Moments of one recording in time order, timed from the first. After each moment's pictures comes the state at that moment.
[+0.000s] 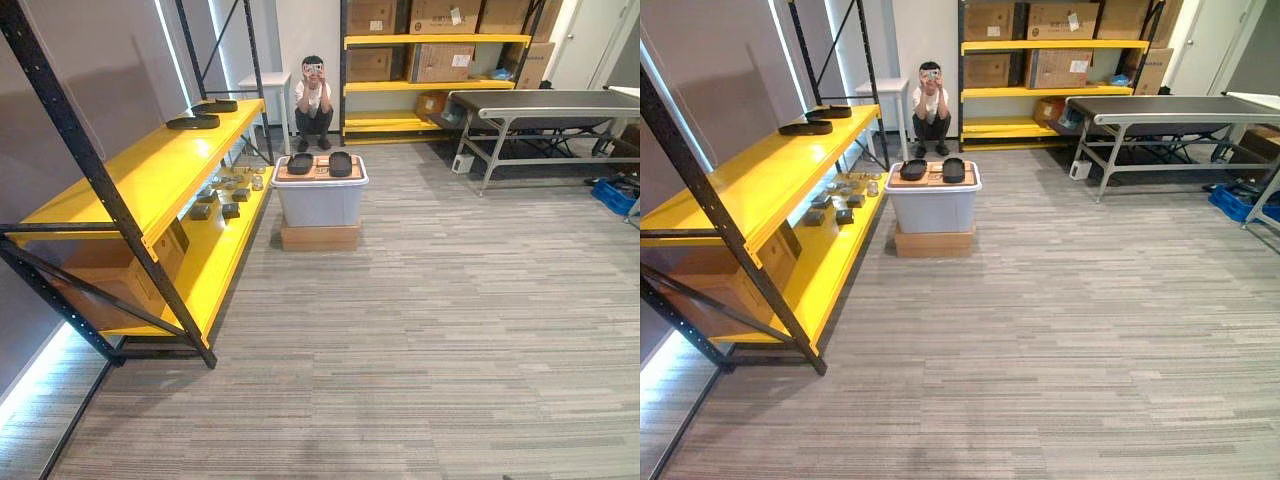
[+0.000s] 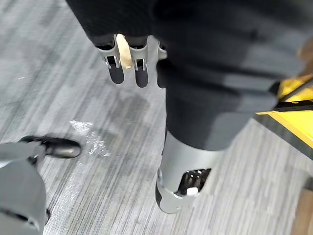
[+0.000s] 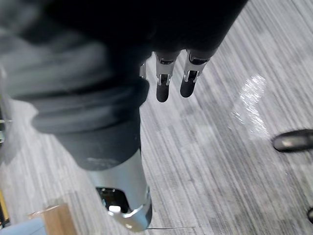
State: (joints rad) left arm 0.11 0.30 0.25 1.03 -0.29 0.08 -0.14; right arm 0.04 -0.37 -0.35 1.03 0.27 -0.02 0.31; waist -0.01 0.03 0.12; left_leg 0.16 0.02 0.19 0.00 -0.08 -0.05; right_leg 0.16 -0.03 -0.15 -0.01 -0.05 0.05
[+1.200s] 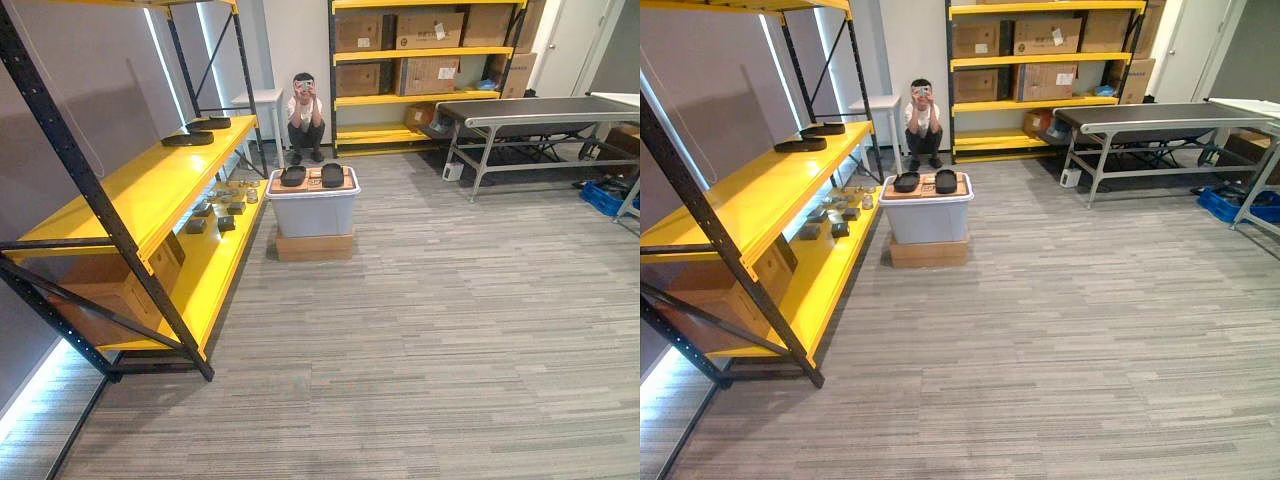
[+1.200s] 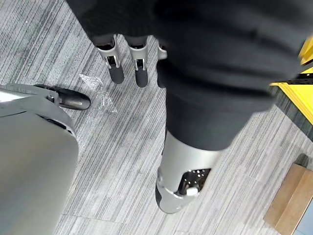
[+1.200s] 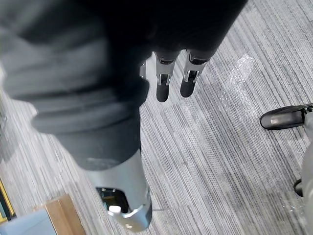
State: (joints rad) left arm 0.16 0.19 0.20 1.04 -0.39 0.08 -0.23; right arm 0.09 -0.26 -0.37 1.04 0.22 -0.05 0.32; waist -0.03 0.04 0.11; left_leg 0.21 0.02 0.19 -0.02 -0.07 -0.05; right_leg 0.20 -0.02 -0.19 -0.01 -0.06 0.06
